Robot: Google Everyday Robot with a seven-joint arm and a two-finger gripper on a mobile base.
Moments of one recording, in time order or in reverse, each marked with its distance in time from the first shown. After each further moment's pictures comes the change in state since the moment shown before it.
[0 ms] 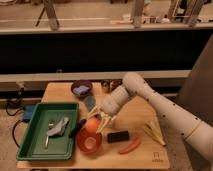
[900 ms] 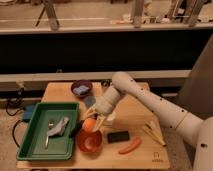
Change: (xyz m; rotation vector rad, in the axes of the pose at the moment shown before) arm 0.021 -0.010 0.028 -0.106 0.069 -0.020
